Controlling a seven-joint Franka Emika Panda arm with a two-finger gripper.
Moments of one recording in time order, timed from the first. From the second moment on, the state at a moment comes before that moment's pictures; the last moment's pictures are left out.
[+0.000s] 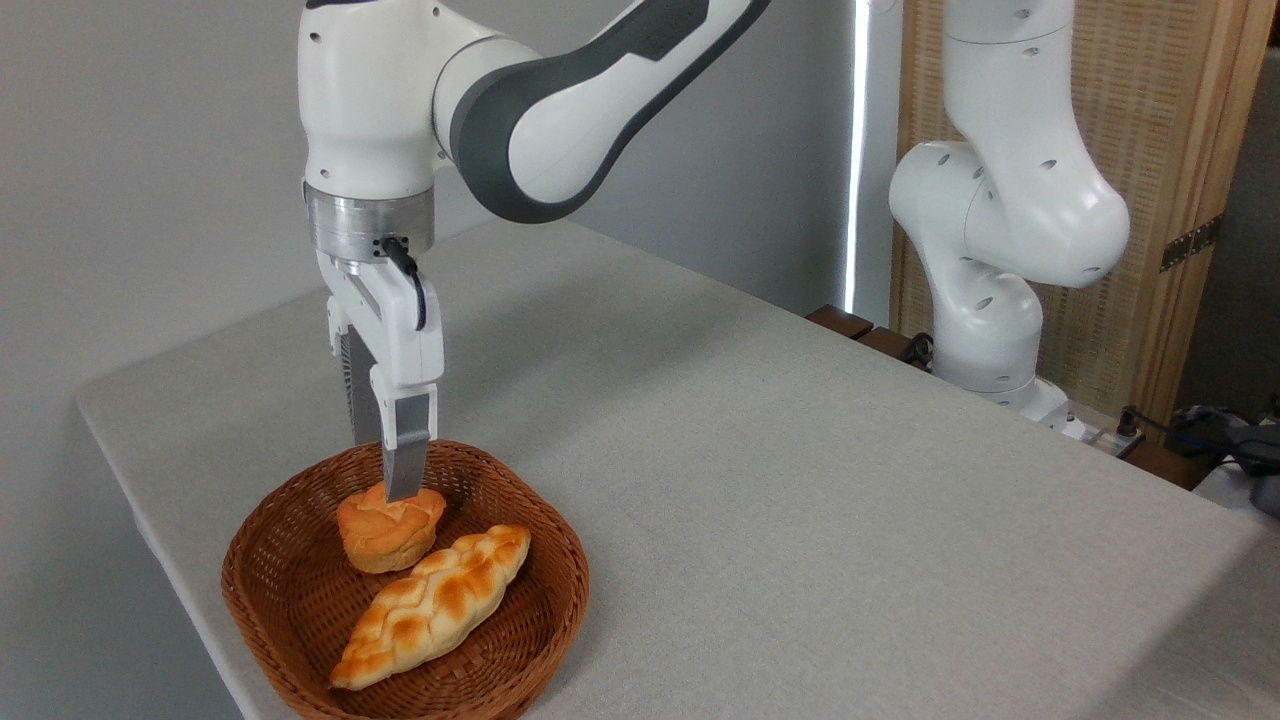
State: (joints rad) arm -0.07 0.12 -0.18 -1.85 -0.04 2.20 0.70
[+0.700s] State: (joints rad) arm -0.07 0.19 -0.19 -1.86 0.04 2.27 0.73
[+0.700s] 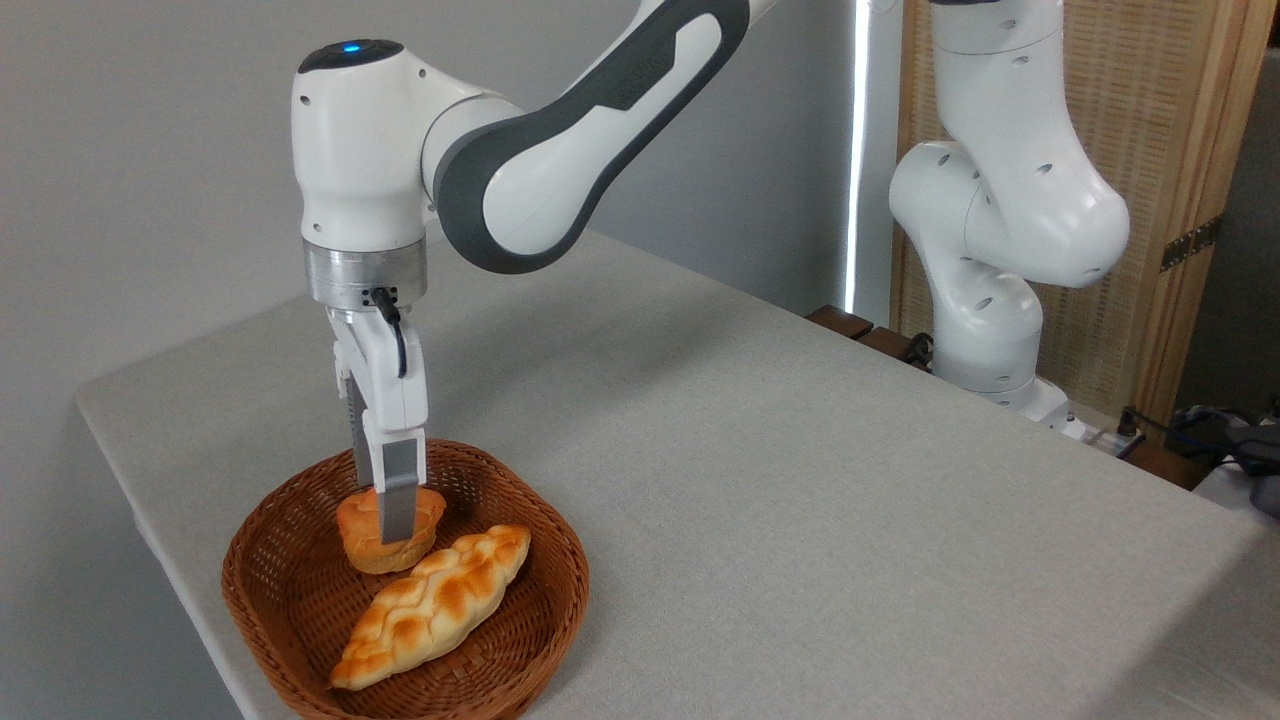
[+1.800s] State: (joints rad) arm -0.07 0.19 -0.21 -1.86 0.06 2.27 0.79
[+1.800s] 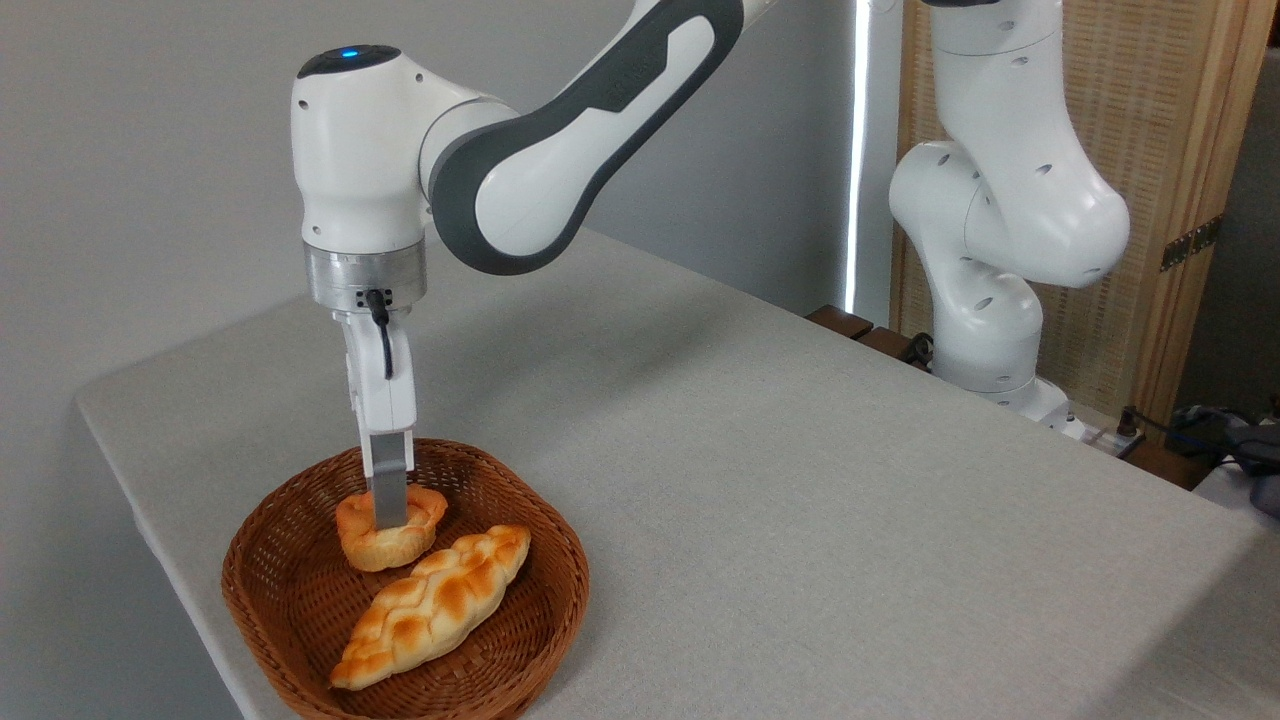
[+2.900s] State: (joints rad) arm -0.05 0.09 -0.19 -1.85 -0.01 2.19 0.79
